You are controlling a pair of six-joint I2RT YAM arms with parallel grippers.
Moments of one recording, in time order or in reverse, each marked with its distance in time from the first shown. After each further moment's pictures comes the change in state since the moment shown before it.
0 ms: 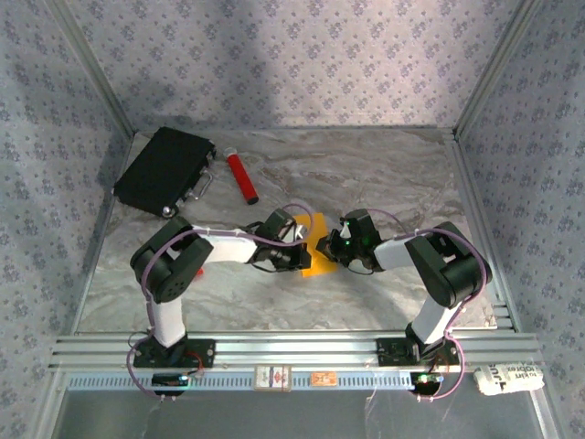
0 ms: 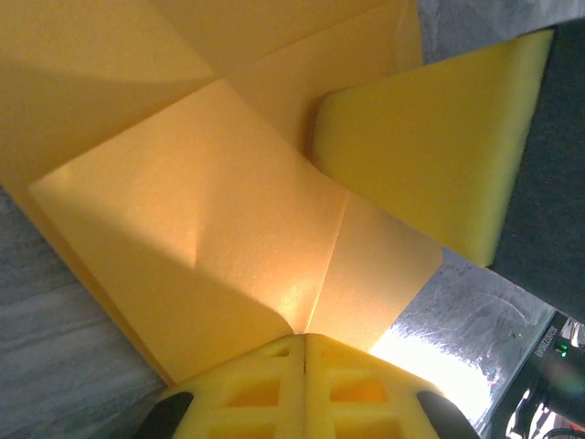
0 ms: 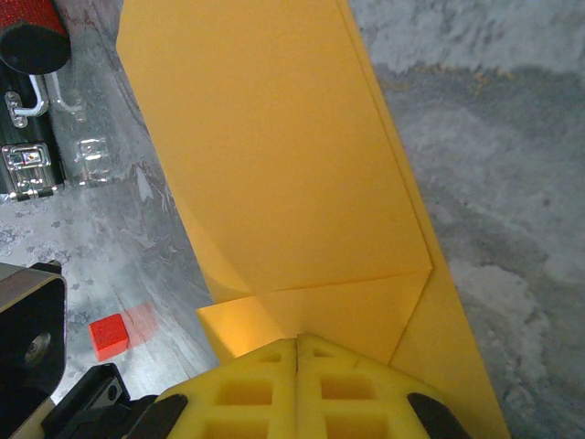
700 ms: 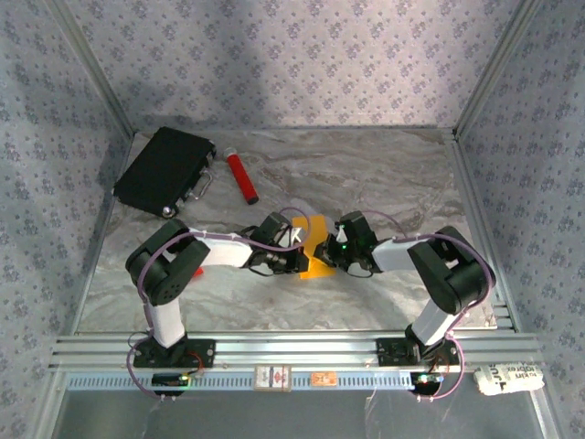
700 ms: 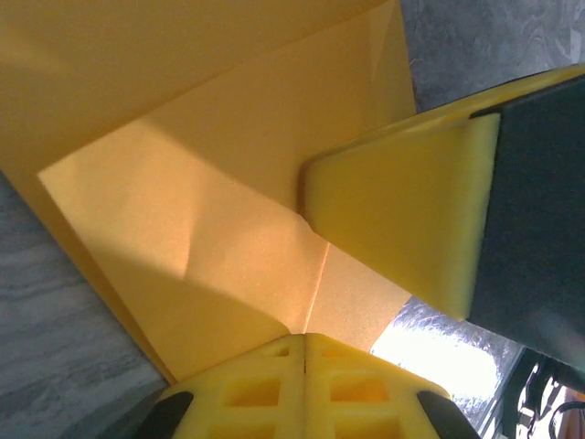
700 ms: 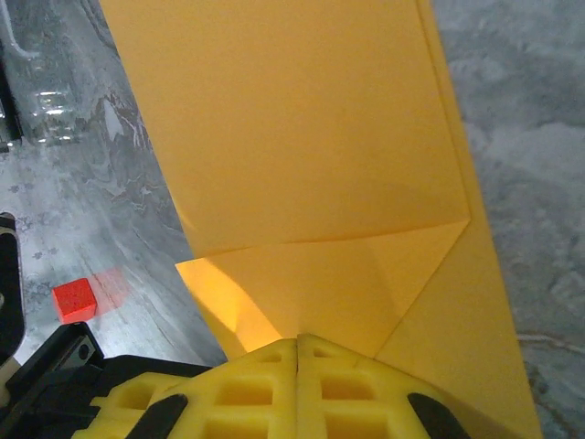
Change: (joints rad) left arm 0.010 -0.029 -0.067 0.062 0.024 0.048; right arm 0.045 -0.042 0.014 -0.126 0.008 -0.049
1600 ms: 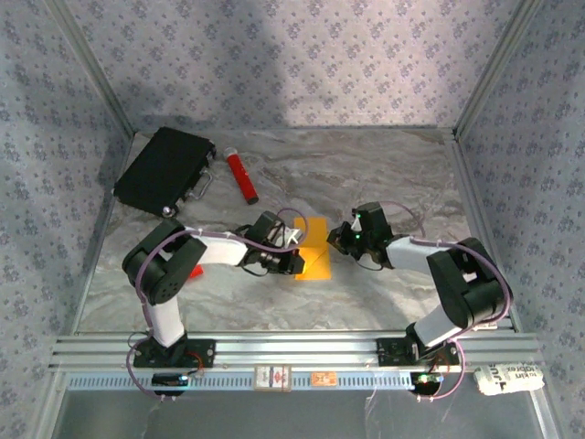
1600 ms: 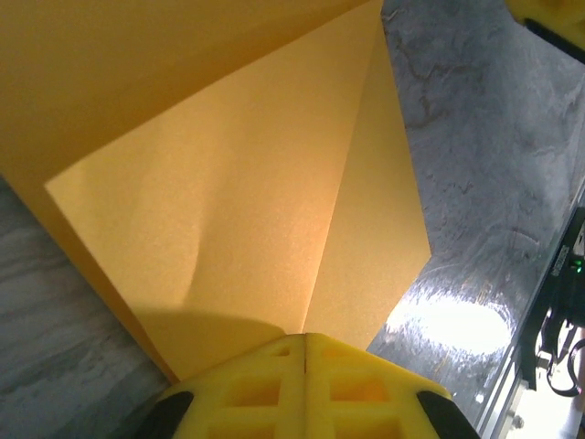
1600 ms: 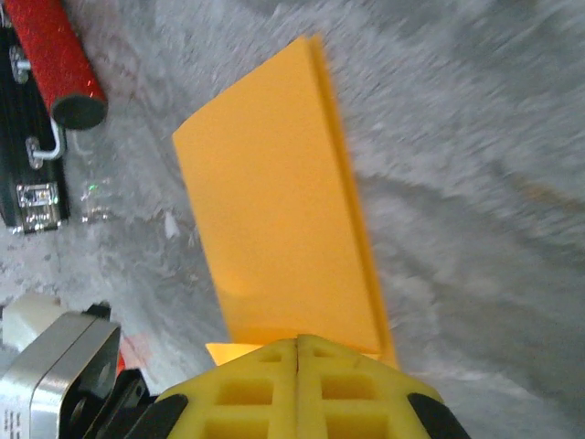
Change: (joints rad) left arm 0.052 -0.010 -0.018 -0.046 0.091 0.175; right arm -0.093 -0.124 0.002 -0.053 0.053 -0.042
